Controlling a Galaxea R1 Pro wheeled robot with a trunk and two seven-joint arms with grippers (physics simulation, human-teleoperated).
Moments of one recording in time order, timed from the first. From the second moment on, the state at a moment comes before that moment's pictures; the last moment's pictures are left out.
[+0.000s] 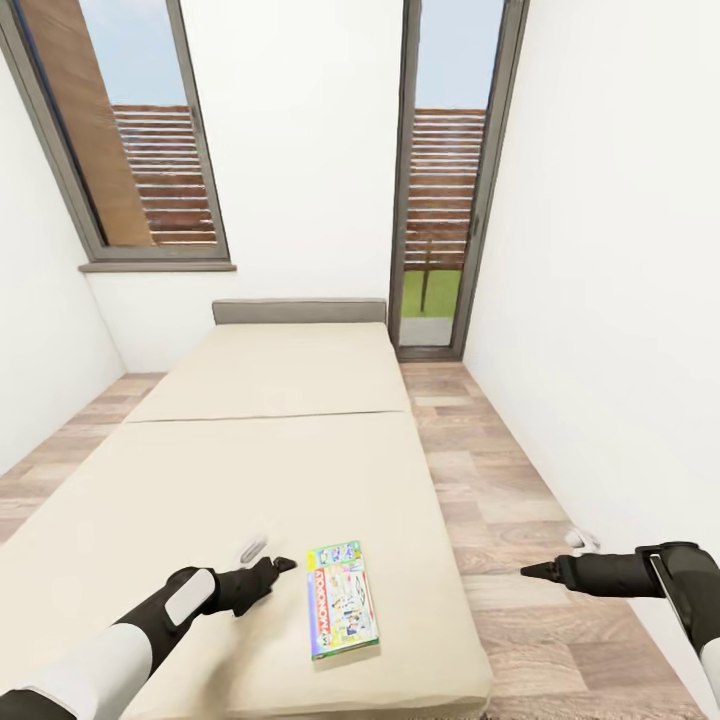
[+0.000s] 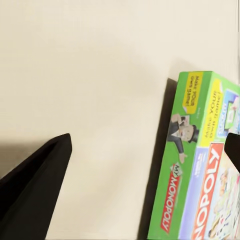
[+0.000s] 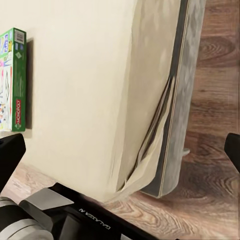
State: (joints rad) left arm -0.70 0.12 -0.40 -0.32 1.10 0.51 -0.19; right arm -0.62 -0.37 -0.36 -0.69 0.43 0.75 1.27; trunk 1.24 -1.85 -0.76
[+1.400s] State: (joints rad) left arm -0.70 0.09 -0.40 -0.32 1.09 0.52 -0.30; right arm -0.62 -0.37 -0.36 -0.69 0.43 0.75 1.27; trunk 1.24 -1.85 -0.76
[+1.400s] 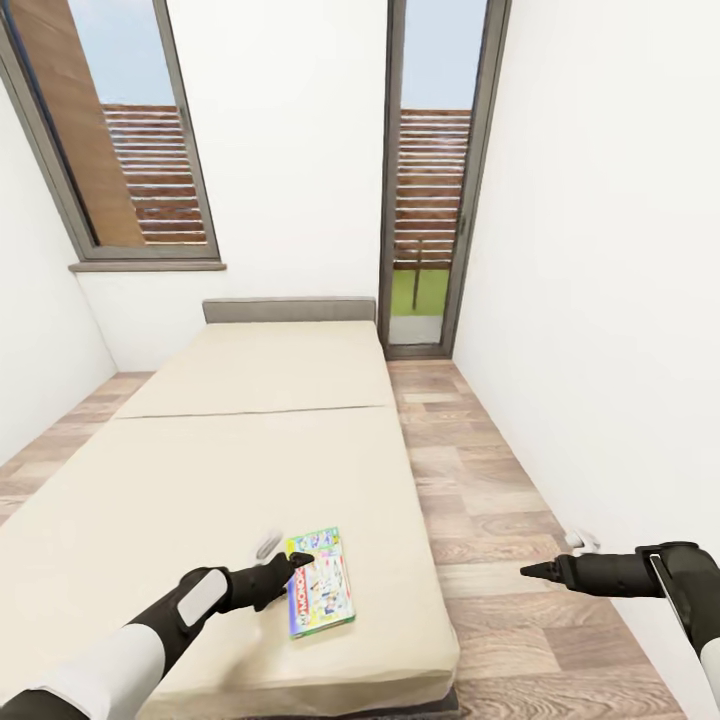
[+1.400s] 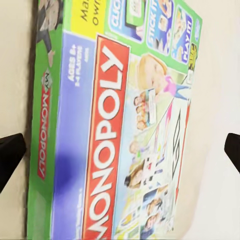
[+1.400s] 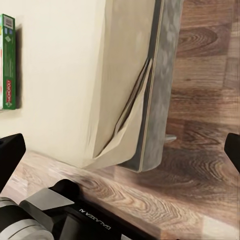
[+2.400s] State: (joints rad) left arm -0.72 0.10 -0.40 -0.32 1.09 0.49 -0.26; right arm -0.62 -0.37 -0.36 -0.71 0.42 0.75 1.27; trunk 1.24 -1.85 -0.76
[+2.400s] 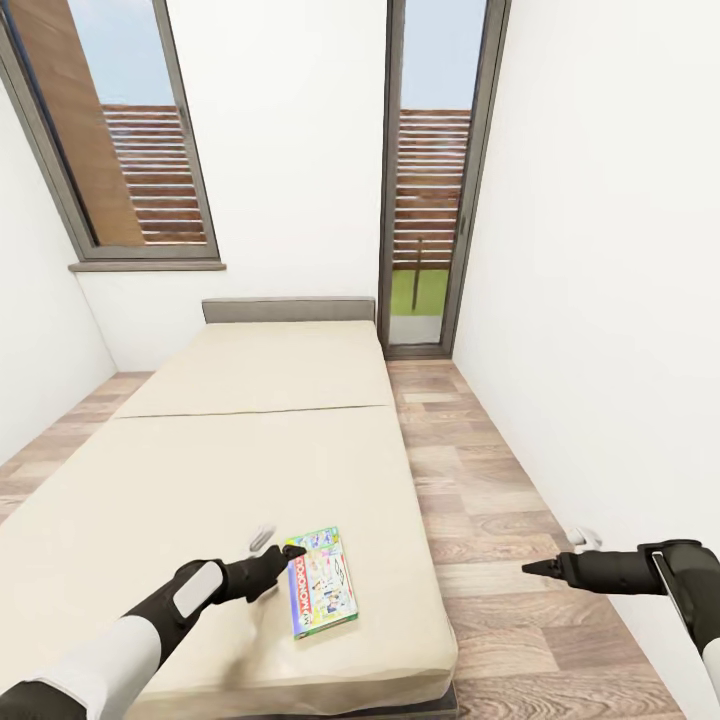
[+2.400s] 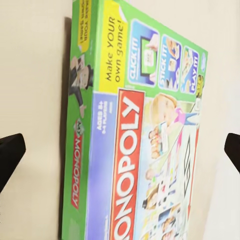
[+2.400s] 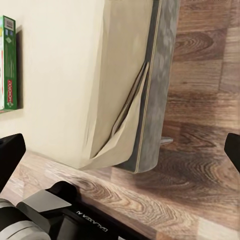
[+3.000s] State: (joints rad) left arm -0.72 0.10 -0.40 -0.32 1.09 0.42 -0.27; right arm -0.62 -0.38 -0.36 -0.72 0.42 0.75 1.28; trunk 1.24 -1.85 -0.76
